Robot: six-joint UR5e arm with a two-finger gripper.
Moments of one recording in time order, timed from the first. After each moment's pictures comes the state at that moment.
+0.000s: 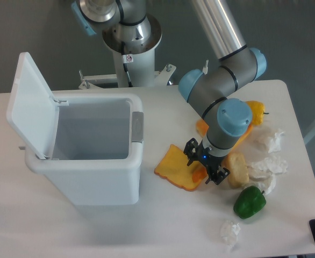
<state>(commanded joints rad) 2.62 -2.09 -1.63 -1.01 1.40 1.42</state>
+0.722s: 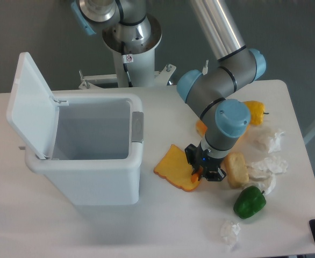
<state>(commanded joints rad) 2.61 -2.09 -1.57 -1.02 1.40 1.35</state>
